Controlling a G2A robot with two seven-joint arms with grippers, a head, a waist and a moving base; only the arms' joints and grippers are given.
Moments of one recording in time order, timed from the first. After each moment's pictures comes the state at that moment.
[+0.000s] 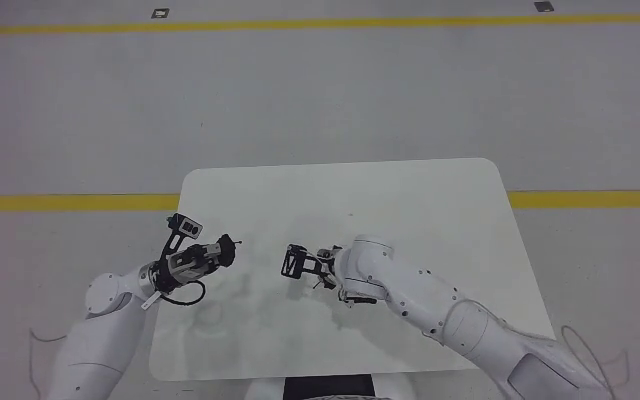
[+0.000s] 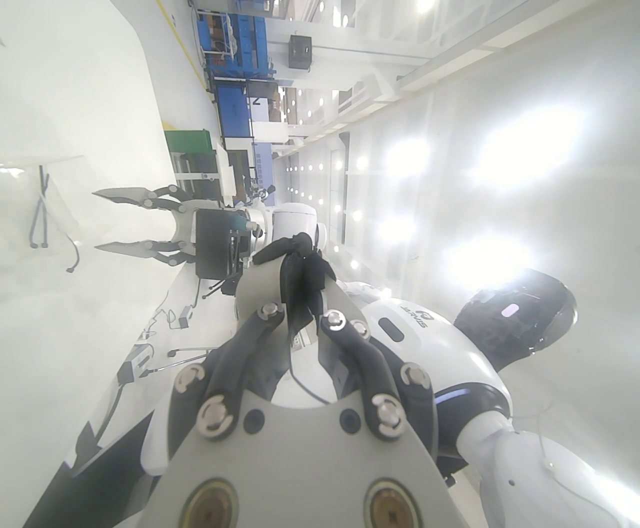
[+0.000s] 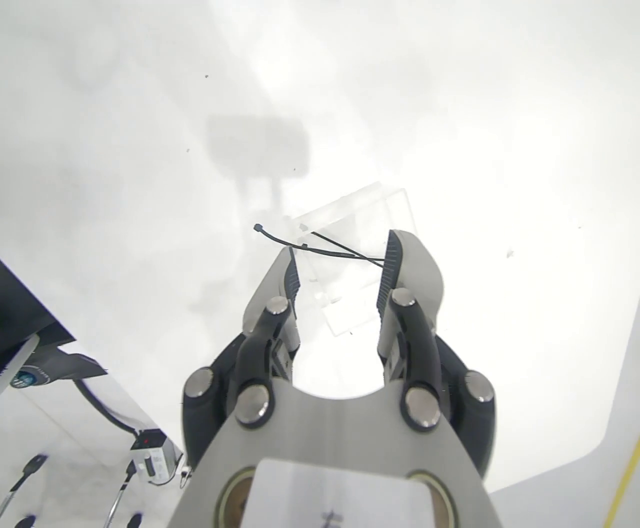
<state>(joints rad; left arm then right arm) 1.54 -1.03 -1.51 -1.34 -0.86 -0.34 -1.39 -0.97 -1.25 0.52 -1.61 -1.20 -0.34 1.17</state>
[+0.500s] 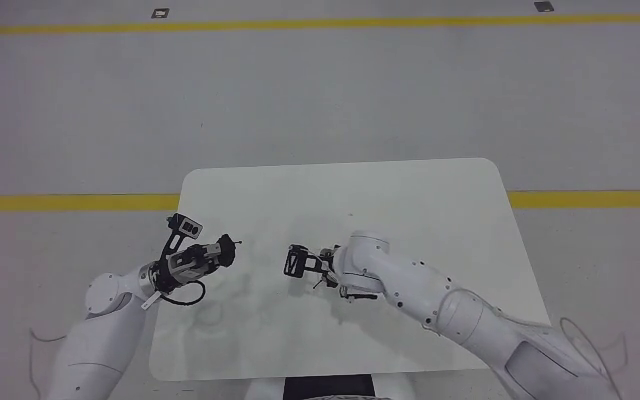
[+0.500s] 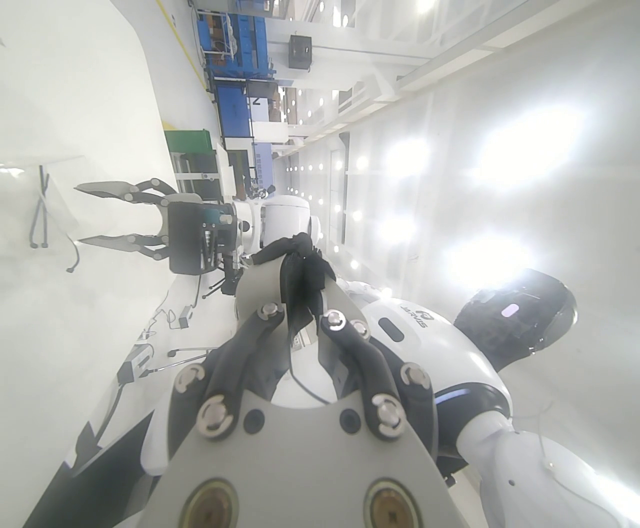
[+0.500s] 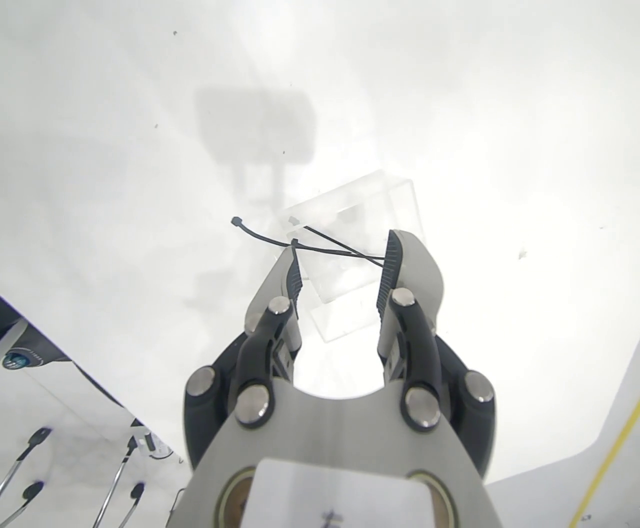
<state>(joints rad) 1.54 -1.03 -1.51 -1.34 -0.86 -0.34 -1.39 -0.90 -1.26 0.45 -1.52 -1.14 -0.34 1.16</state>
